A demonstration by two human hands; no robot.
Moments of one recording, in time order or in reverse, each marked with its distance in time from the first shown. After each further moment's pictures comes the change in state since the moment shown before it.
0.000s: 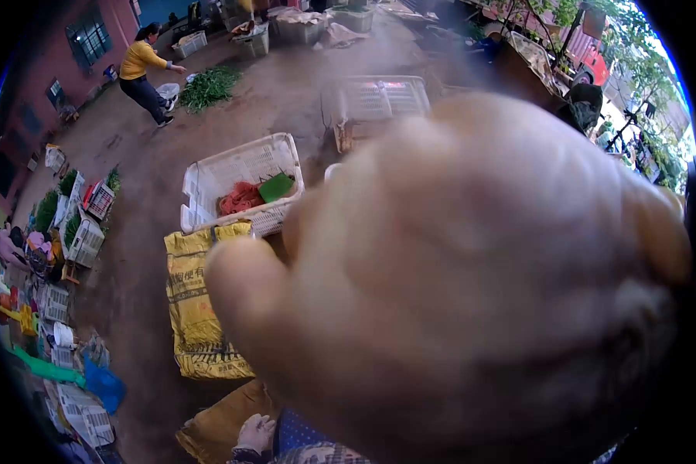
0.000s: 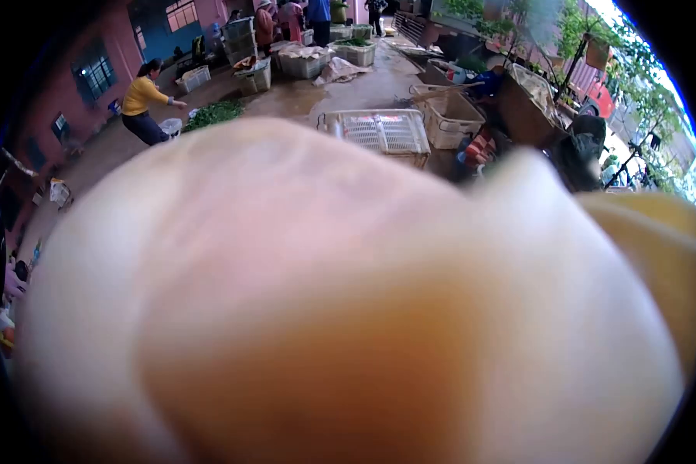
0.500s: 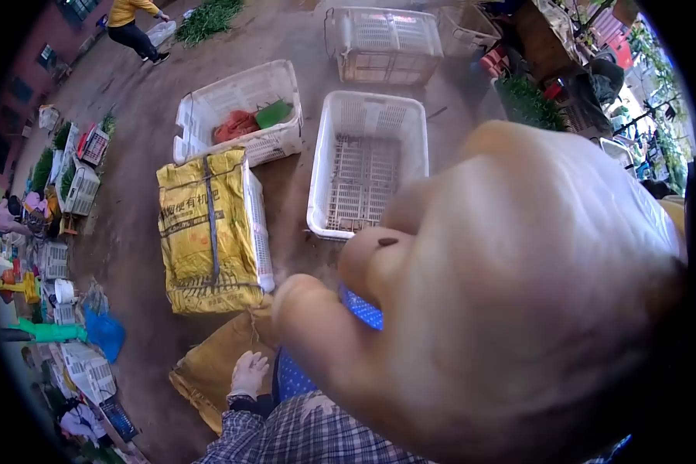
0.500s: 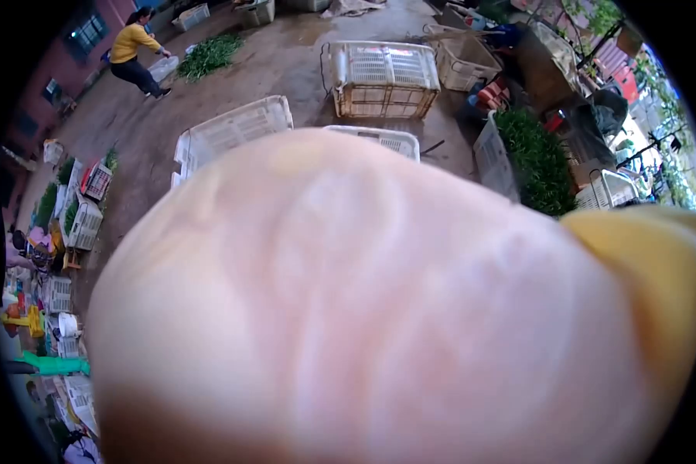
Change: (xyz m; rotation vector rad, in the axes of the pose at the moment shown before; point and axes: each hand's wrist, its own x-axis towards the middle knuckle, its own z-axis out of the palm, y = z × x) left_hand -0.044 -0.002 0.075 0.003 0.078 0.040; right_hand -0.035 0.006 0.014 -0.041 0.069 -0.095
